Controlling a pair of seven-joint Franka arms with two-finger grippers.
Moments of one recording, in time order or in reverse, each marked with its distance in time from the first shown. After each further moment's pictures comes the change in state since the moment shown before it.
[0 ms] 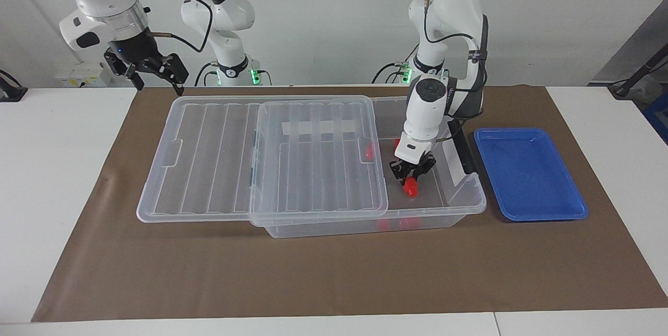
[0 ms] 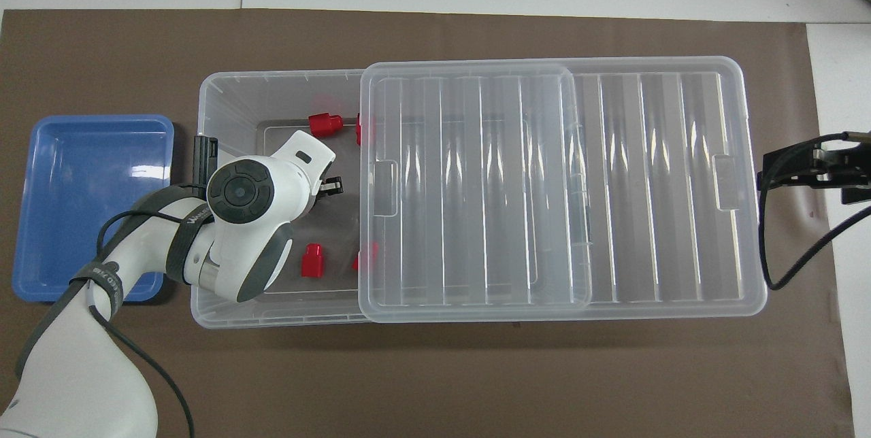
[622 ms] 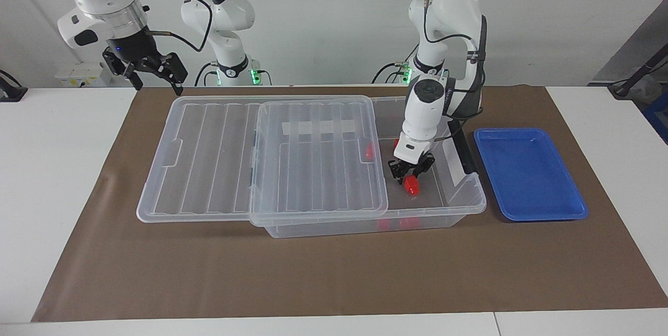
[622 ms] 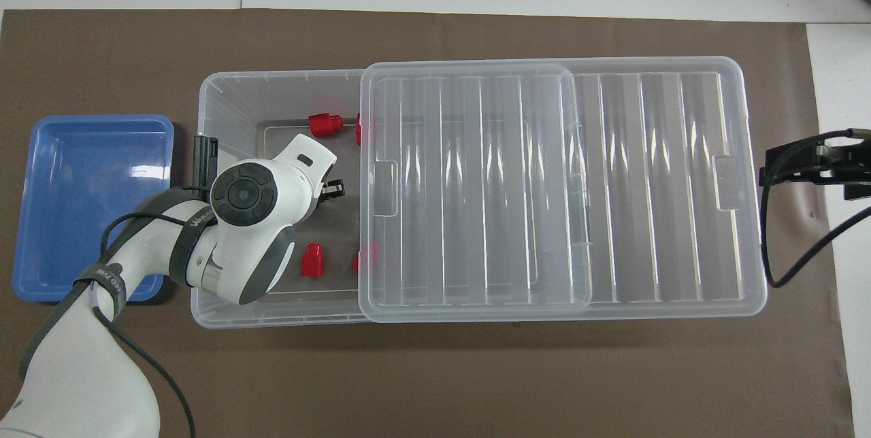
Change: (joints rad) left arm -0.001 0.000 -0.005 -0.008 0.000 0.000 -0.029; right arm 0.000 0.000 0.000 0.007 -0.001 0.011 0.000
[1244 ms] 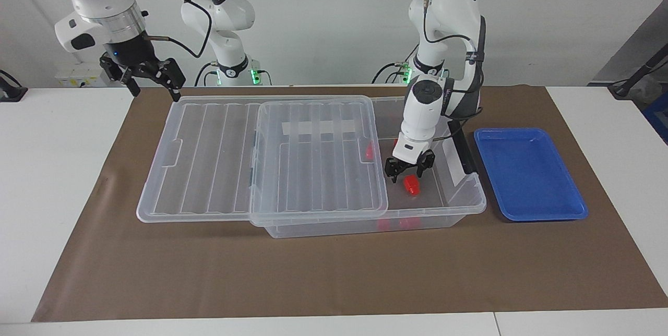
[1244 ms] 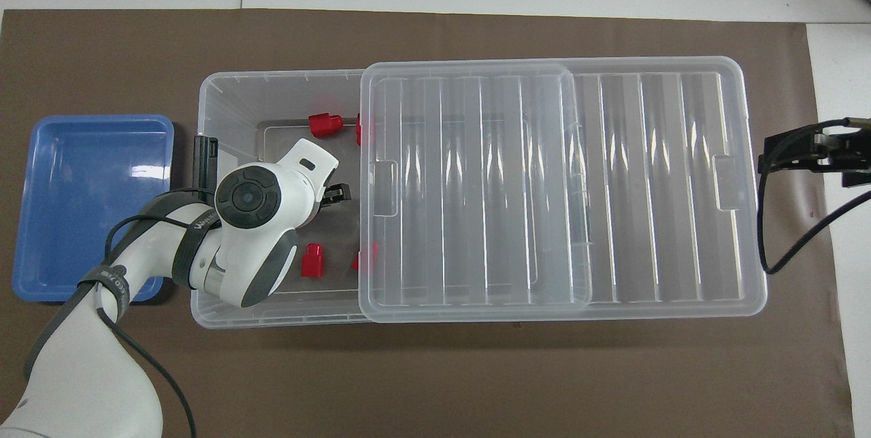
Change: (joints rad) left arm 0.000 0.001 -0.006 -0.015 0.000 -0.003 -0.008; right arm 0.000 0.008 -0.001 -0.001 -0.007 0.029 -0.001
